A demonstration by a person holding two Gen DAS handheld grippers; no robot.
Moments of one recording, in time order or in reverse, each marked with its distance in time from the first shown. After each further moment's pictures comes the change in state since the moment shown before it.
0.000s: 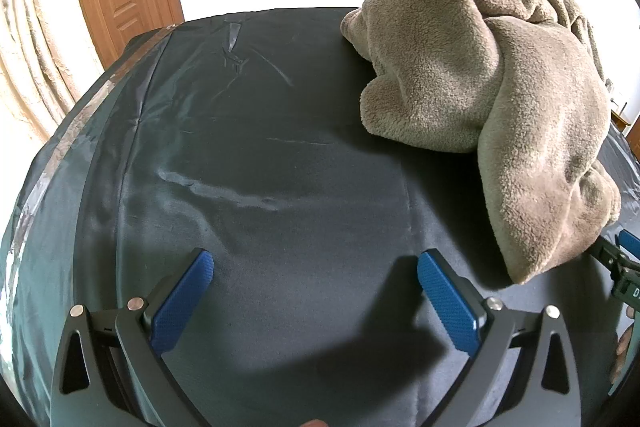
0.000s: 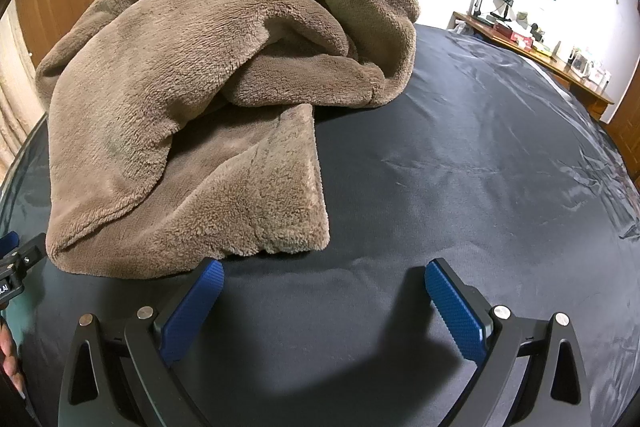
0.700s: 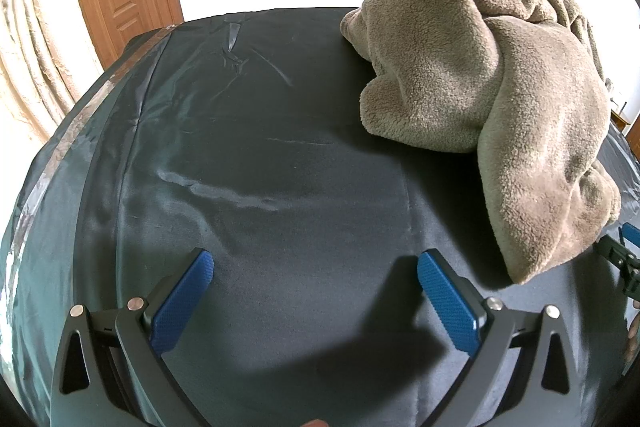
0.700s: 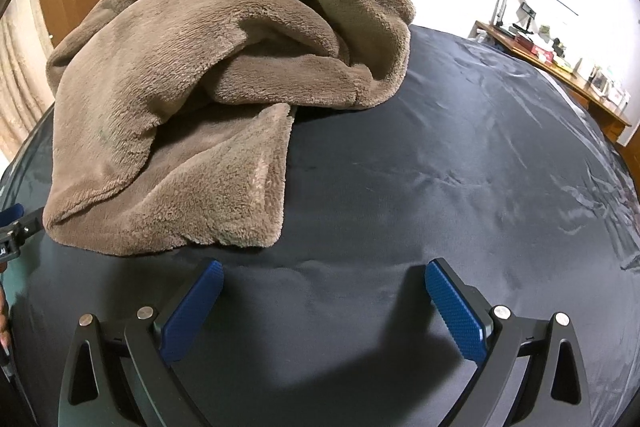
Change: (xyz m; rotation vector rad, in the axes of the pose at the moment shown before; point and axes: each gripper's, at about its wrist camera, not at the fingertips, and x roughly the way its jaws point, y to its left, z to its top) left arm 0.000 -0.001 -0.001 0.001 0.001 0.000; right arm 0.012 -0.034 0.007 -0.086 -0.003 0.060
